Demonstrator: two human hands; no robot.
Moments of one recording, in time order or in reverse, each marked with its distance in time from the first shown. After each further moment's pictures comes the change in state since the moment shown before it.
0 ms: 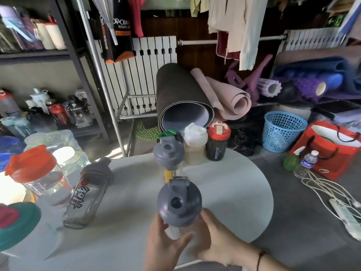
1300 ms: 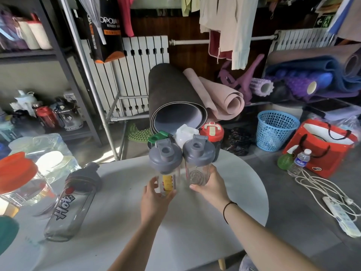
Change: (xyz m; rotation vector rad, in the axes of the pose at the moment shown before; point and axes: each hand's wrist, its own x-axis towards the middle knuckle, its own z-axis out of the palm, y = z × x) left_hand 0.120 0.007 0.023 0.138 0.075 -0.144; right_hand 0.097 -0.009 -0.064 0.146 0.603 0.201
